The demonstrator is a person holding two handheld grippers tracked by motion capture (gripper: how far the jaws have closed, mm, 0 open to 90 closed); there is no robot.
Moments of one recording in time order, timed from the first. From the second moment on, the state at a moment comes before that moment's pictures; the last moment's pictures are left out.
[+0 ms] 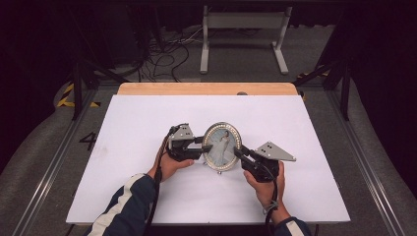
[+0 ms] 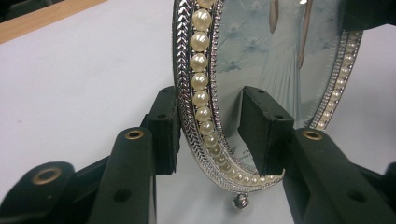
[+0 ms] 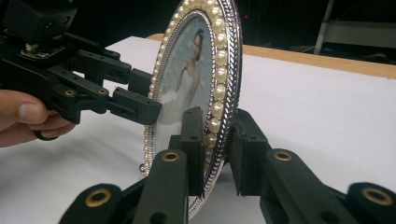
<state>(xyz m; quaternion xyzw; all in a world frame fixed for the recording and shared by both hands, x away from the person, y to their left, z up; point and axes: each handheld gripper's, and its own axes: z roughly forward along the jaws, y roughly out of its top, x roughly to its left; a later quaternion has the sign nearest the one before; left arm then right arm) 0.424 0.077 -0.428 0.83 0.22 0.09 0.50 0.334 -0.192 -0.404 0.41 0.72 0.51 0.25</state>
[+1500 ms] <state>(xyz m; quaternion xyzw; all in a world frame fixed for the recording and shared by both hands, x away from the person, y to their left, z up) 0.403 0.089 -0.432 0.84 0.22 0.13 0.47 0.357 -0.190 -0.408 0.41 0.74 0.48 0.25</state>
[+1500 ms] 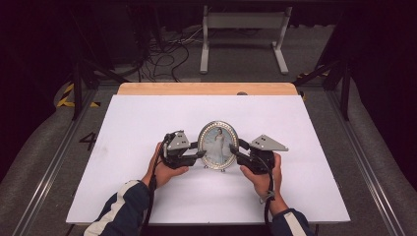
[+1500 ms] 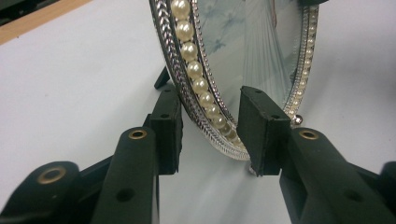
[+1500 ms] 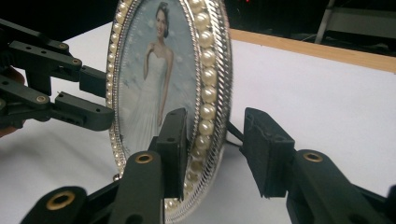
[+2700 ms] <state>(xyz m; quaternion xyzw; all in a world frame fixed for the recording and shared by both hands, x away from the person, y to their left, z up) 0.396 0.095 -0.429 0.84 0.22 0.15 0.47 0.361 -0.191 -0.406 0.40 0.73 0.49 0.25</state>
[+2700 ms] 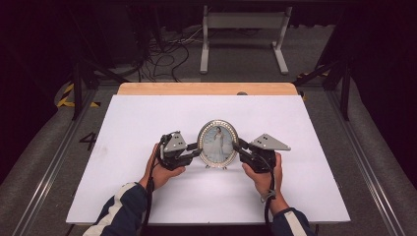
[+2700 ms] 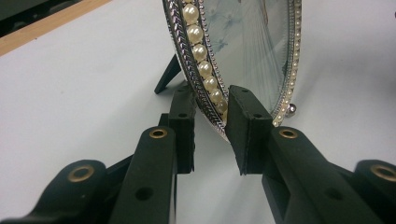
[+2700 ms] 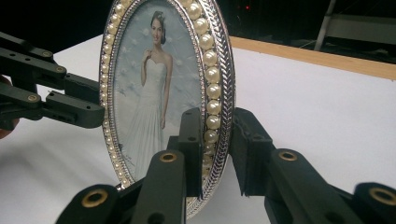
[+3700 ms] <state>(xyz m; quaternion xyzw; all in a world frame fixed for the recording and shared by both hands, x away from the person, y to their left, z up) 0.379 0.102 -0.428 0.85 0.19 0.19 0.45 0.348 -0.195 -0.407 0.36 0.77 0.46 0.27</state>
